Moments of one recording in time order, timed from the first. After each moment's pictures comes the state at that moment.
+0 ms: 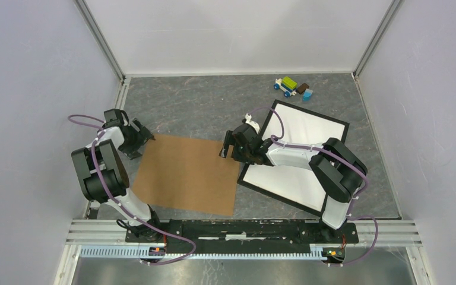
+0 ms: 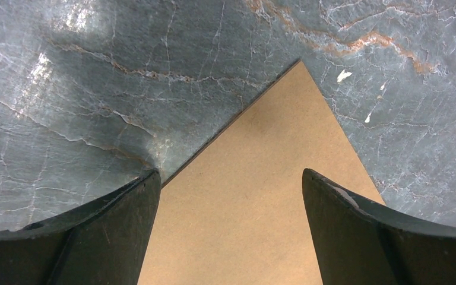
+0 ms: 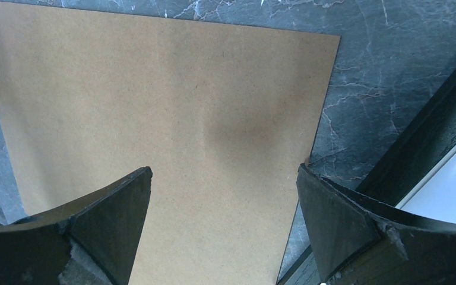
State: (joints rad) left arm 0.37 1.69 0.98 -0.42 0.17 -0.47; right arm 0.82 1.80 1.03 -0.07 0.12 0.94
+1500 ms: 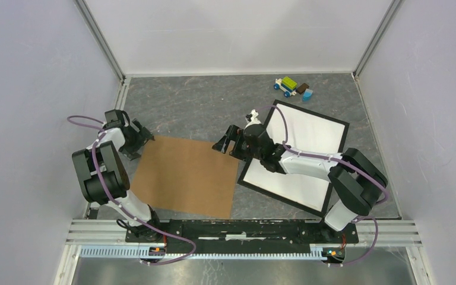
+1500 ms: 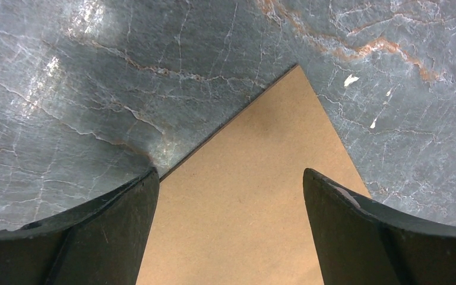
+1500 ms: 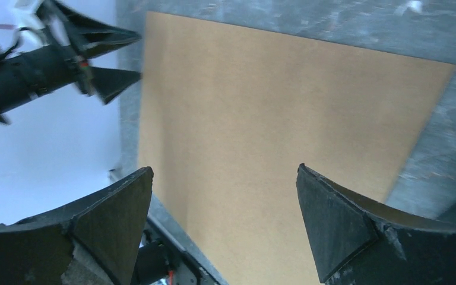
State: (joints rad) left arm 0.35 1.67 0.96 -0.40 0.14 -0.49; right arm 0.83 1.62 0.87 0.27 -0.04 1.03
